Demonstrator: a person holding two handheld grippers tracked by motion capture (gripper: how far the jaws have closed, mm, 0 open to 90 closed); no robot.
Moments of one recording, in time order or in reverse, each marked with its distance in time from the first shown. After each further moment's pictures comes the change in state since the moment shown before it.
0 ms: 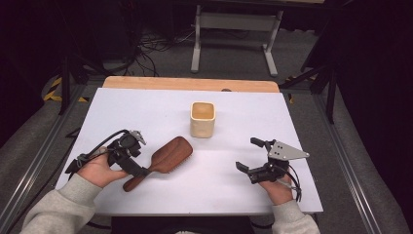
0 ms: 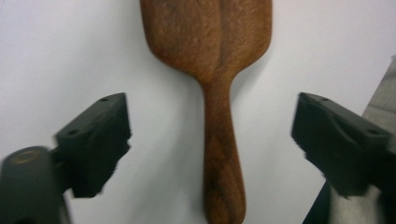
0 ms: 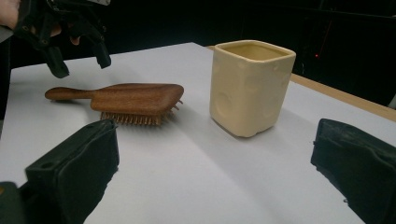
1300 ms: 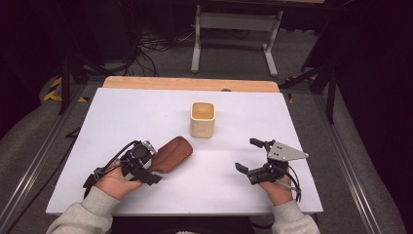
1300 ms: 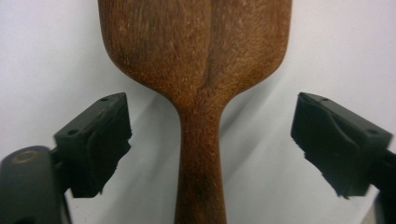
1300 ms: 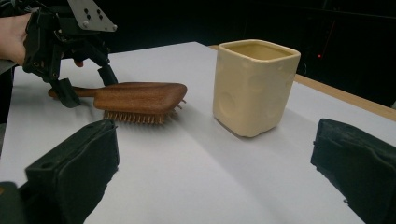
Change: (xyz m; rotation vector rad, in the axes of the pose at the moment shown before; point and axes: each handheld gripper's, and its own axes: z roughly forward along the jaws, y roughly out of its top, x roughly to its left) left arm -0.013 0.000 0.045 -0.005 0.060 -0.060; right arm 0.002 0.000 0.000 0.004 0.008 -0.007
